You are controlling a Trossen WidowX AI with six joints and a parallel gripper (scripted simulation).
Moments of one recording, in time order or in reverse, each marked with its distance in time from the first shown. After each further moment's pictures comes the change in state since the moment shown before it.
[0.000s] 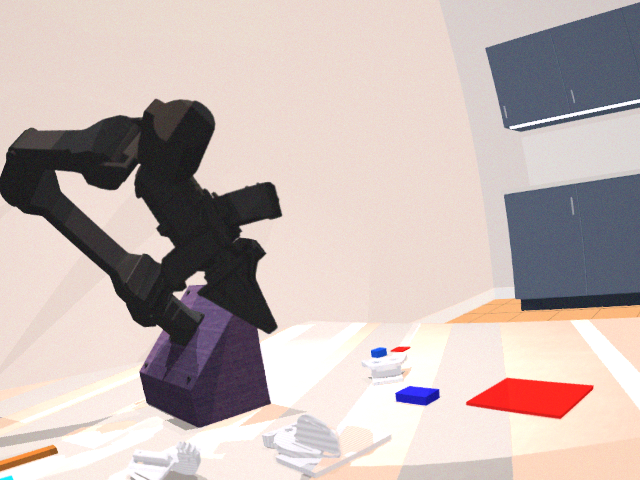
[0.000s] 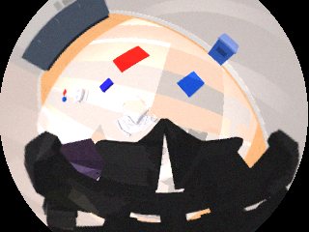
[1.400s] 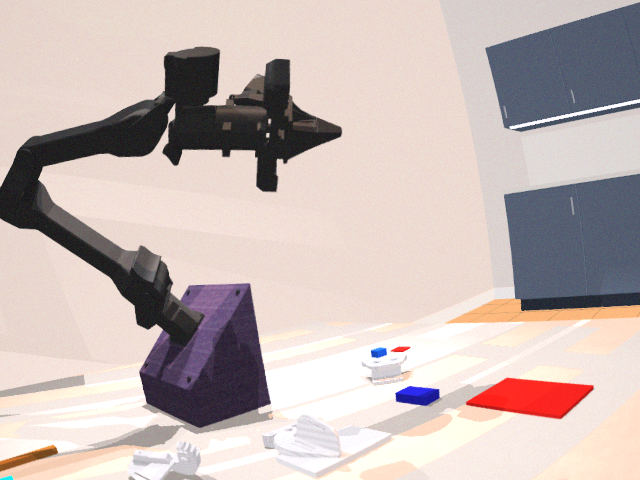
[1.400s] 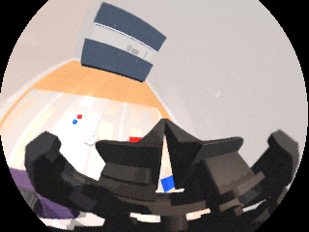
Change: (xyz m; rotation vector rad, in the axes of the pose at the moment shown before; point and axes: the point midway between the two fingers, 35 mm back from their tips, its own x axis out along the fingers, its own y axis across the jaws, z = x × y) arm -0.128 0.130 0.164 -0.575 -0.912 -0.020
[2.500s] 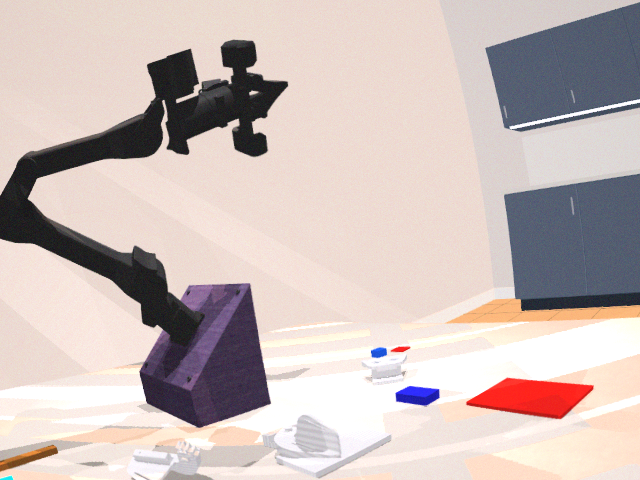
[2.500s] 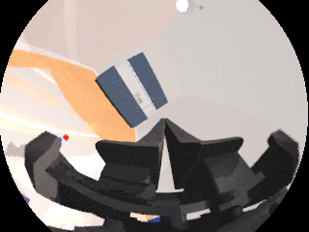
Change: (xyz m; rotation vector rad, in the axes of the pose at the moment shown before) arm -0.053 0.070 0.165 -0.453 -0.680 -0.038
